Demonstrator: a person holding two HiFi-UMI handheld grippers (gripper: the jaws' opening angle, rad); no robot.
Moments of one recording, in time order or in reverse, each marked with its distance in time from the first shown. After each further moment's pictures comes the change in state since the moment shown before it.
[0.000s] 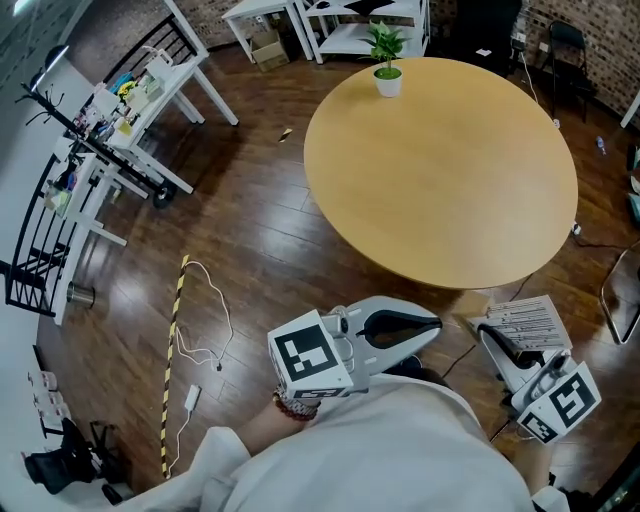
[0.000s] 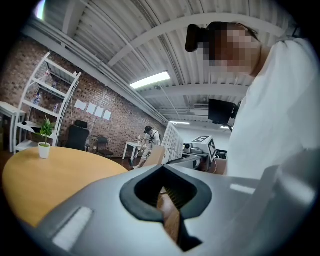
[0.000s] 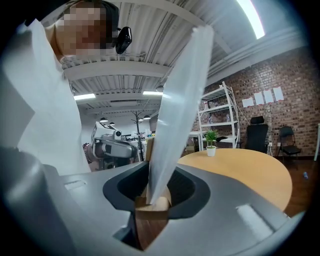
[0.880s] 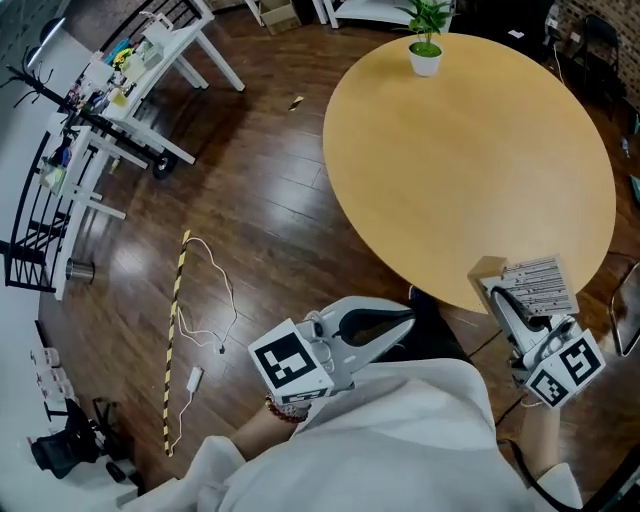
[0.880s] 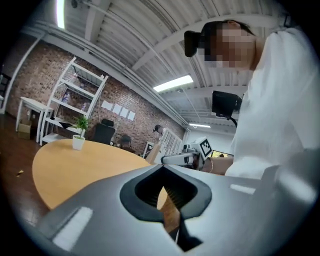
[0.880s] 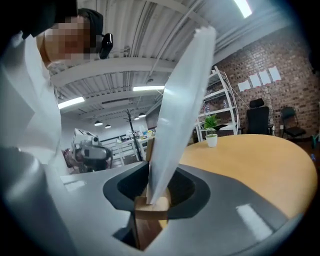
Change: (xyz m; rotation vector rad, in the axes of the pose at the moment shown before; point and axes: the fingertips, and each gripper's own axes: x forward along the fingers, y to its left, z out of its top) left arm -0.080 0.145 -0.037 -0.111 -0.038 0.233; right arm 0.151 -0.105 -0.033 0.146 0.049 0.003
